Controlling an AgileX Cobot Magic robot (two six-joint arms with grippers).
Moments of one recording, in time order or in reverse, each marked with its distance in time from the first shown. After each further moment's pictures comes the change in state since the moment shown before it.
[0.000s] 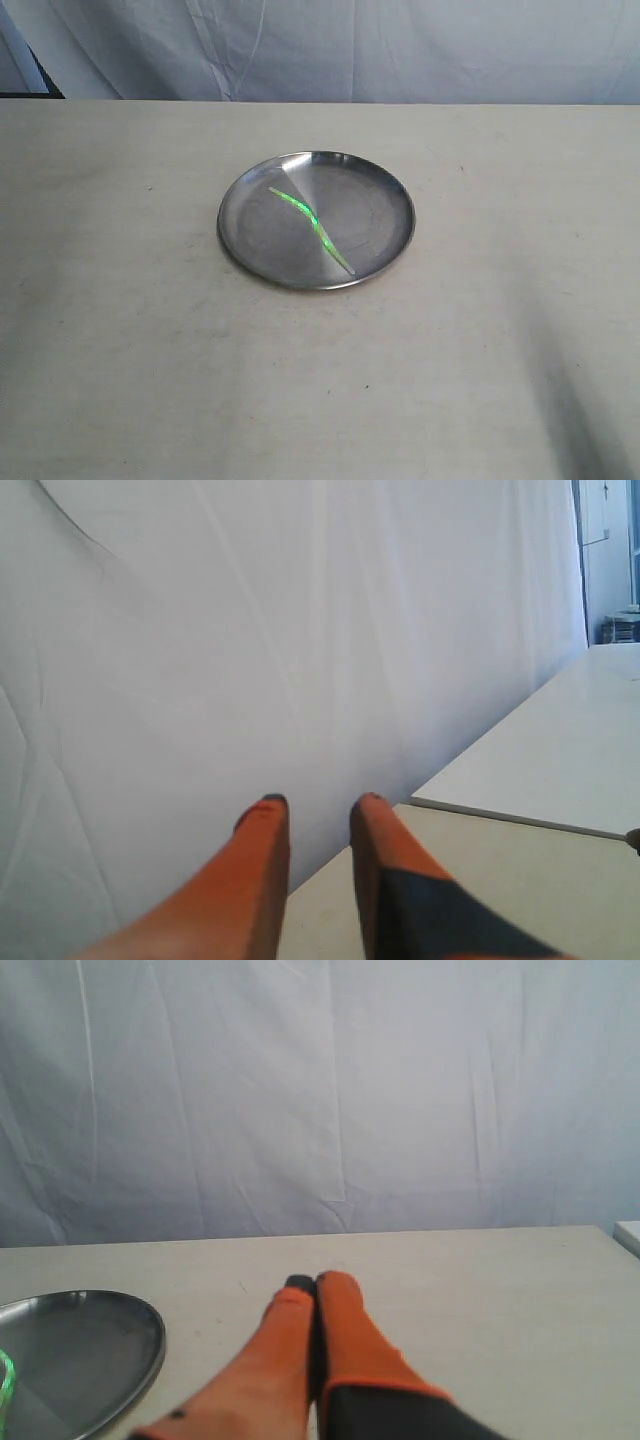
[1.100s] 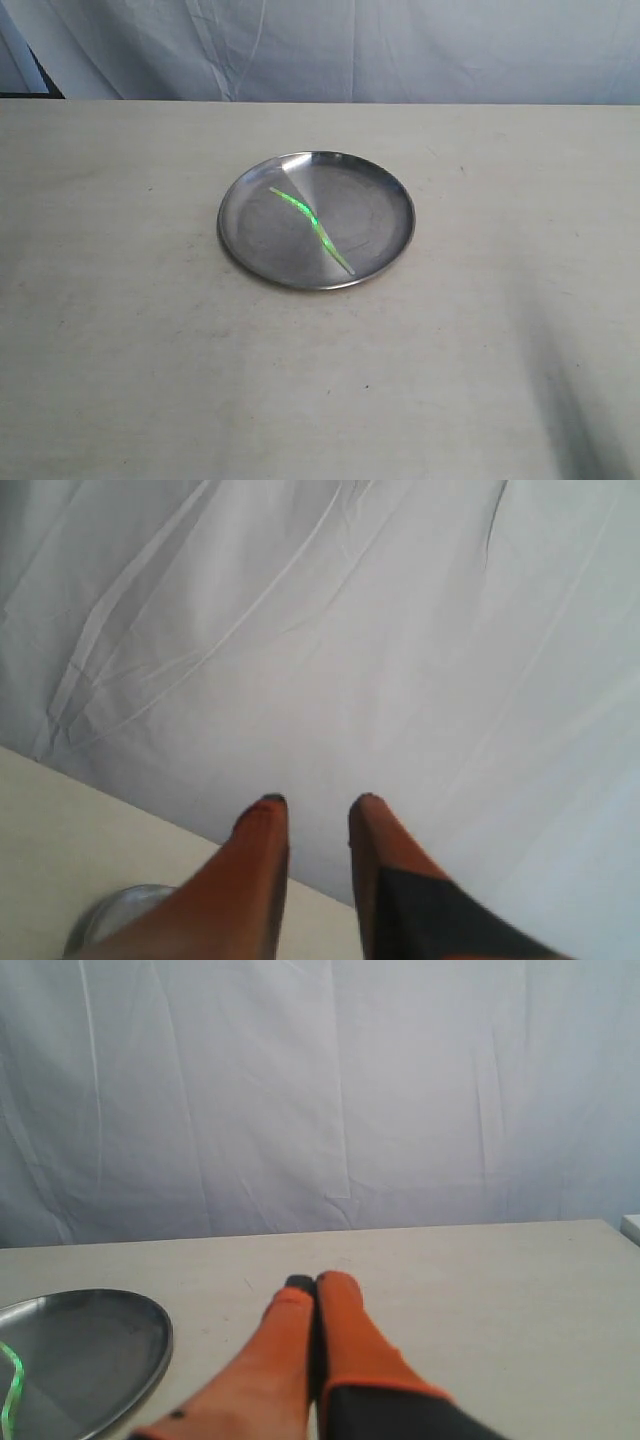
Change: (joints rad) left arm 0.438 -0.497 0.691 -0.728 0.091 -0.142; right arm 0.000 -0.002 0.000 0.016 0.010 -0.002
